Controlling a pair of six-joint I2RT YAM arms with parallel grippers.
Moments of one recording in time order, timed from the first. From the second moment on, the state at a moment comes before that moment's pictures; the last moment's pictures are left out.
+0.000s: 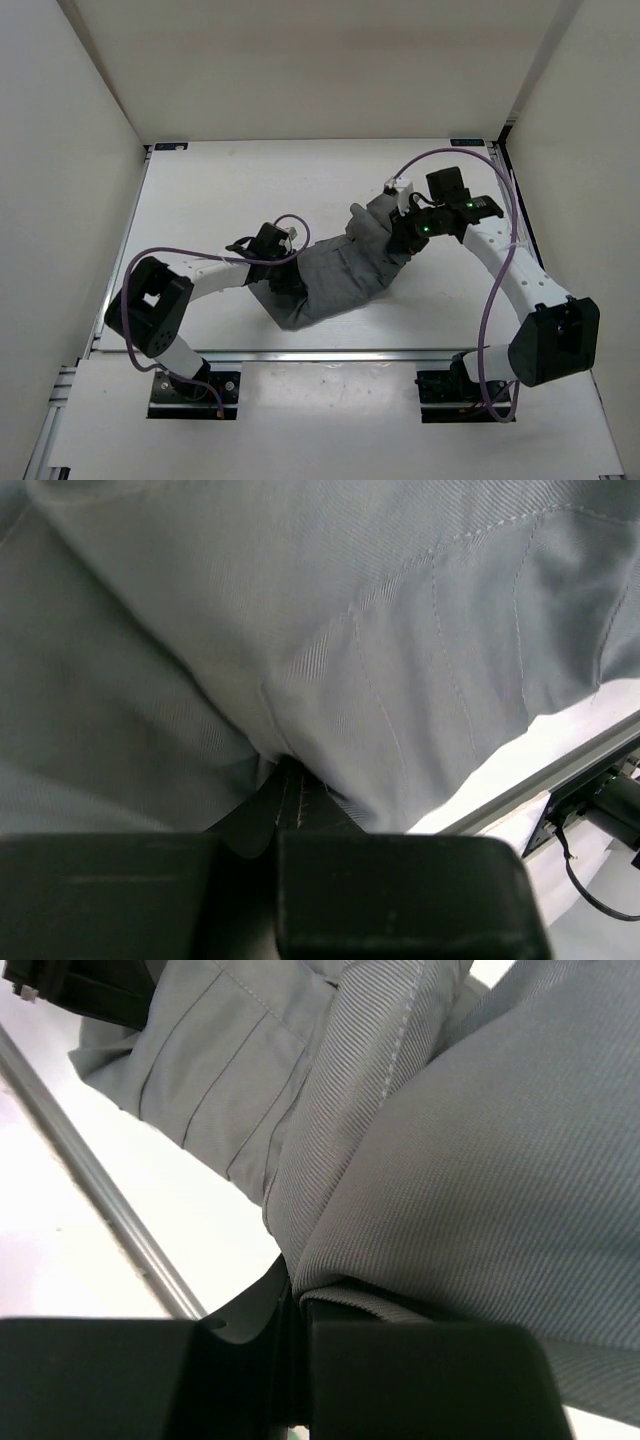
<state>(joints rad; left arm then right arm) -0.59 1.57 0.77 -0.22 0.29 -0.69 0.31 1.36 1.17 -0.82 -0.60 -0.37</state>
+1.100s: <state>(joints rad) -0.54 1.47 0.86 -0.37 0.21 -0.69 0.90 1.57 1.26 -0.73 -0.11 -0.37</state>
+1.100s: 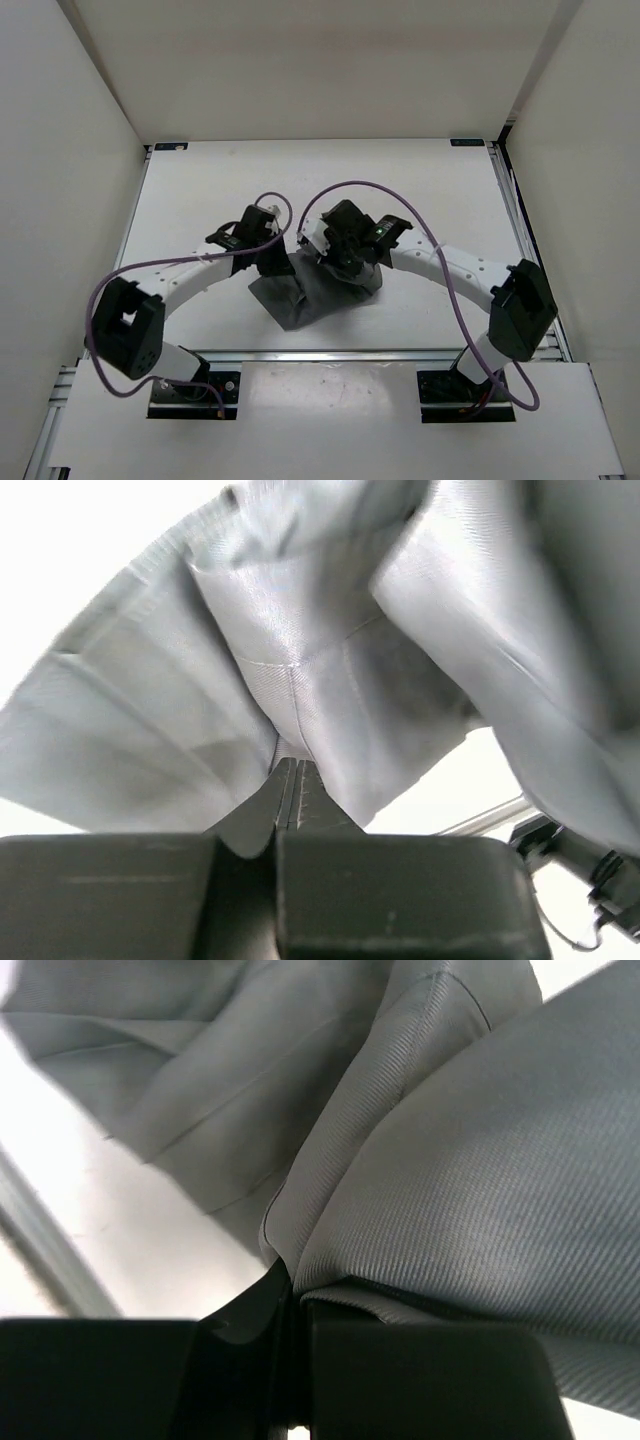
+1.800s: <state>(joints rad) -0.14 1.00 0.63 -0.63 0.19 -0.65 1.16 1.65 1.36 -0.70 -0.14 -0.43</state>
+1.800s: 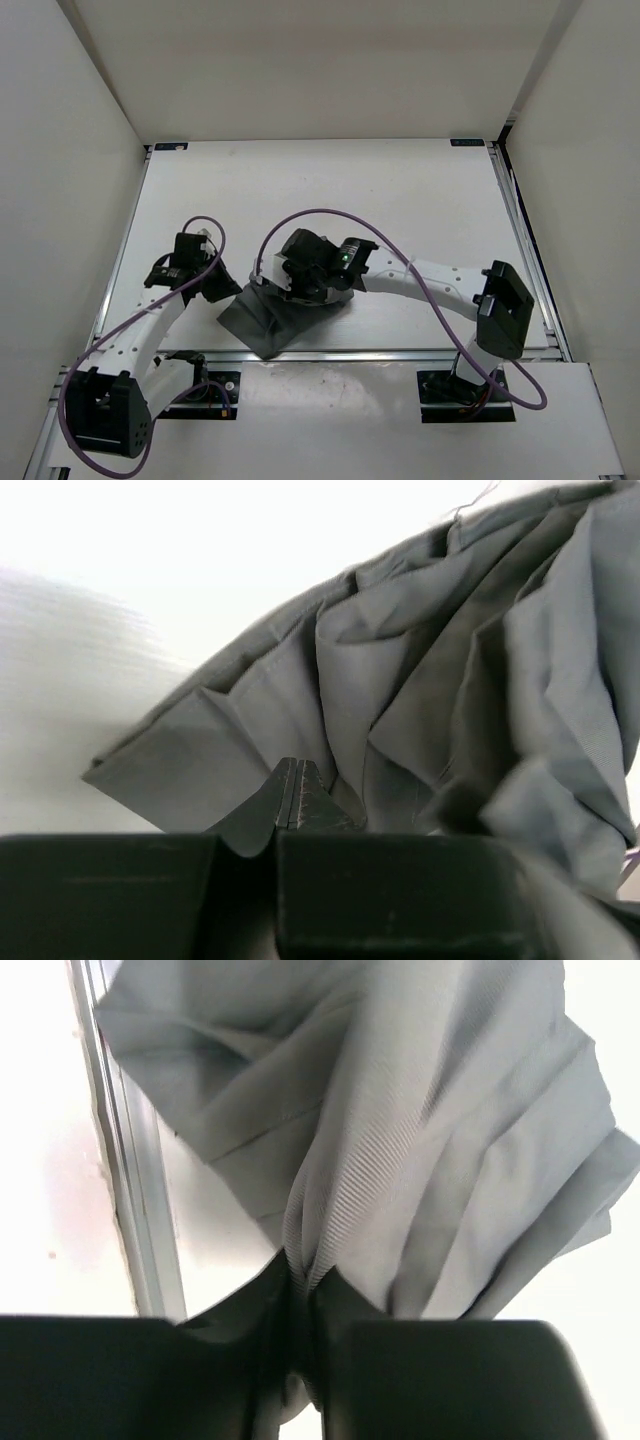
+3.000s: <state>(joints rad) -0.57 1.18 0.54 -0.14 0.32 -0.89 0.81 1.48 1.31 -0.65 -0.13 -0.19</state>
